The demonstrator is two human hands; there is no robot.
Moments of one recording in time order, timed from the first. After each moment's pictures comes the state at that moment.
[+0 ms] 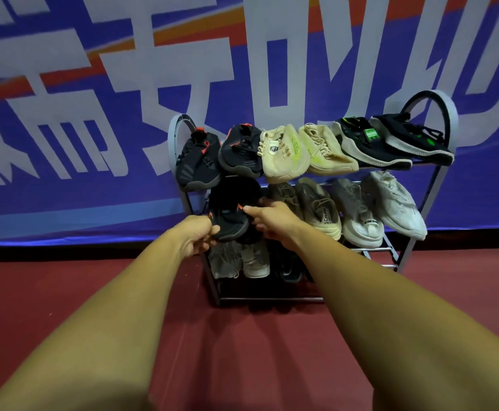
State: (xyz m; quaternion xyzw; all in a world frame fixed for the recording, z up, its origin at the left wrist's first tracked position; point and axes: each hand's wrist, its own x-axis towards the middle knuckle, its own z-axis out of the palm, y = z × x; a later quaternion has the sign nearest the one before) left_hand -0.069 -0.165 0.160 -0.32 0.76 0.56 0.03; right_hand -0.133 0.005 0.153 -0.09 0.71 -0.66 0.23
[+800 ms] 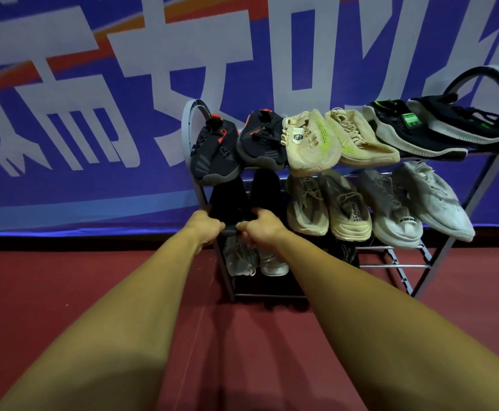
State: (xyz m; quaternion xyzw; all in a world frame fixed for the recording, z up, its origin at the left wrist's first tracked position) left_hand -0.085 -0.198 0.138 -0.32 0.83 0.46 -0.03; right_hand -0.142 -0.071 0.109 -0.13 0.81 -0.53 0.23
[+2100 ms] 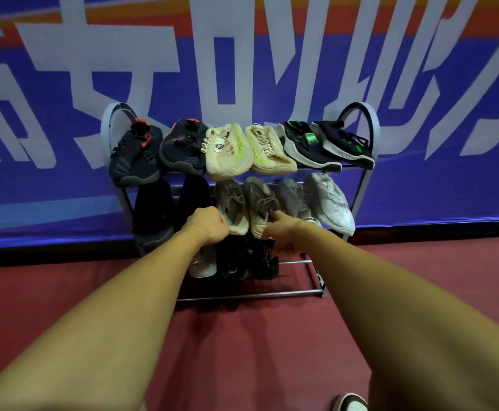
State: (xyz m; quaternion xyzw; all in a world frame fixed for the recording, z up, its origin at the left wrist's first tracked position) left_hand -0.120 -0.061 0.145 -0.13 0.96 0.23 0.02; right_hand -0.161 0.126 0.140 0.00 0.88 -0.41 0.25
